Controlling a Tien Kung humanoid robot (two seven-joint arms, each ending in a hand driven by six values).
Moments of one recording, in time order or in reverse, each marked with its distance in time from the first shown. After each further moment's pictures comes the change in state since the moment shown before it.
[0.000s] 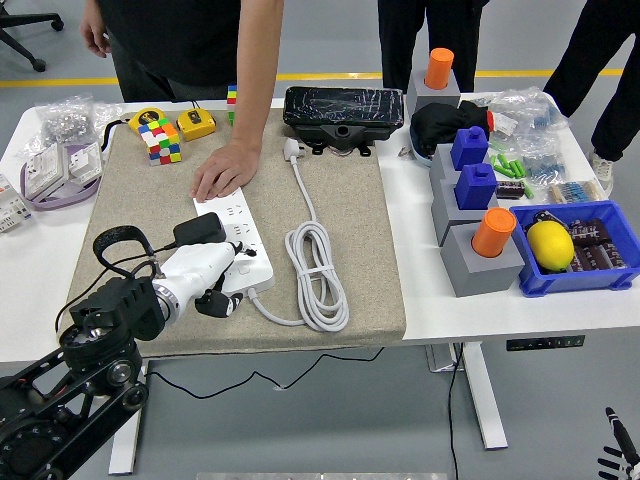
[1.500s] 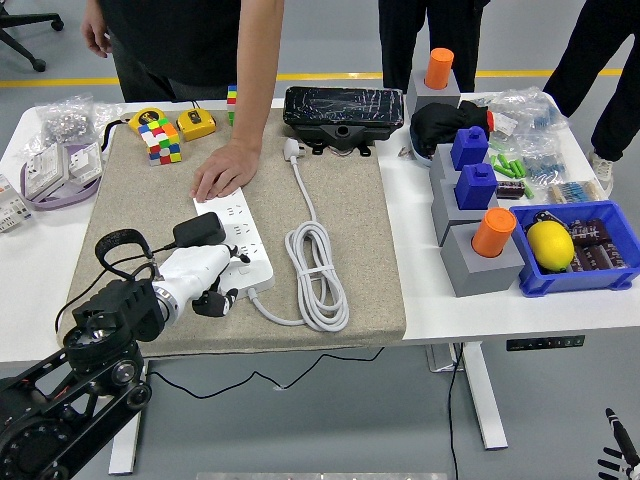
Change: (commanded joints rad) left arm 0.000 -0.008 0.005 0.042 0.020 0.022 -0.008; right arm -0.005 0.000 0.000 0.000 0.001 0.000 0.000
